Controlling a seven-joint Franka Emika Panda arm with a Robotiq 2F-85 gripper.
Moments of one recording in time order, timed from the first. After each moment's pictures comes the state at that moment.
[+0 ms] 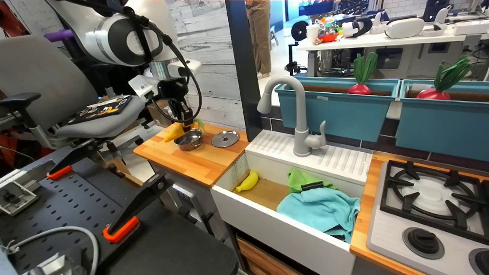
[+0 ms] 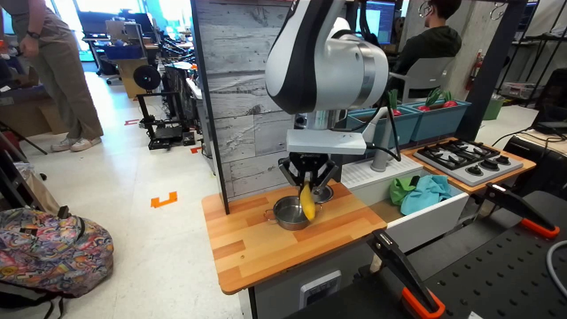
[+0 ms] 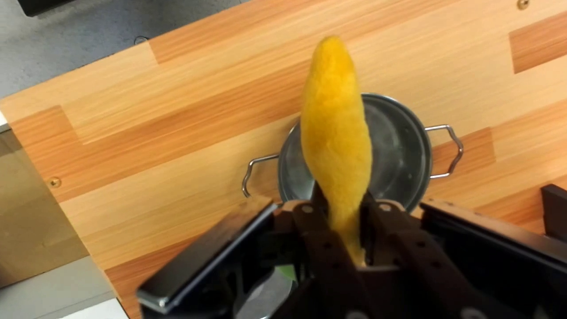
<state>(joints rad) 0.21 0.84 0.00 -1.90 0.18 2.72 0.34</state>
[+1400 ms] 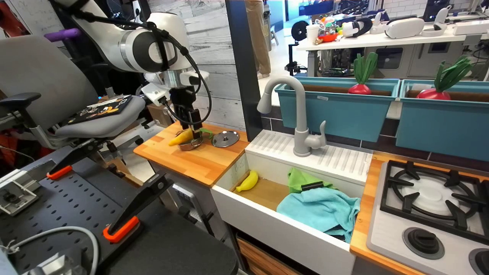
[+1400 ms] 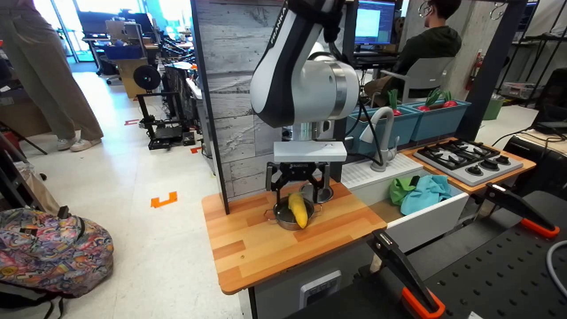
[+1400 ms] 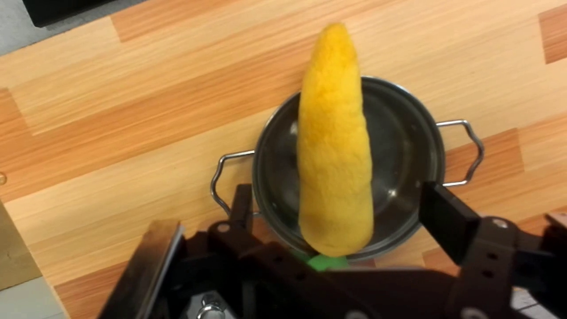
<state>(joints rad) 0.24 0.99 -0.02 -1.67 0.17 2.56 0.36</state>
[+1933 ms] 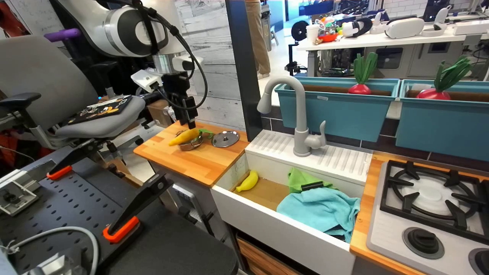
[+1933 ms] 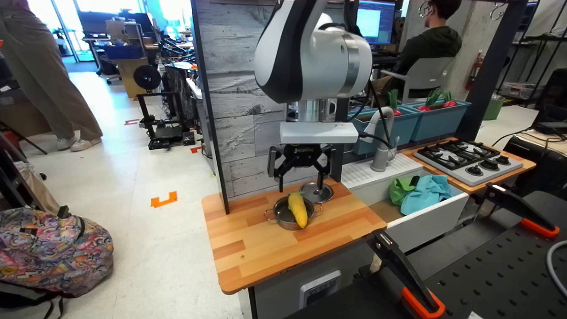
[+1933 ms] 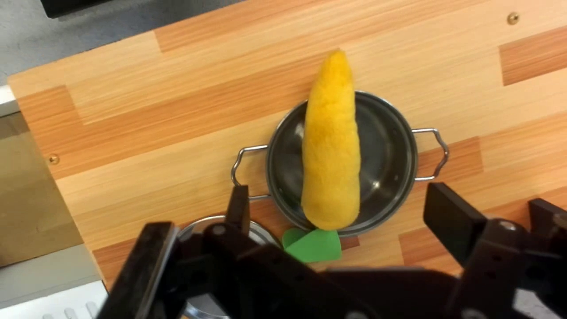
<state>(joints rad) 0.24 0.86 -0.02 -1.80 0.16 2.57 0.31</state>
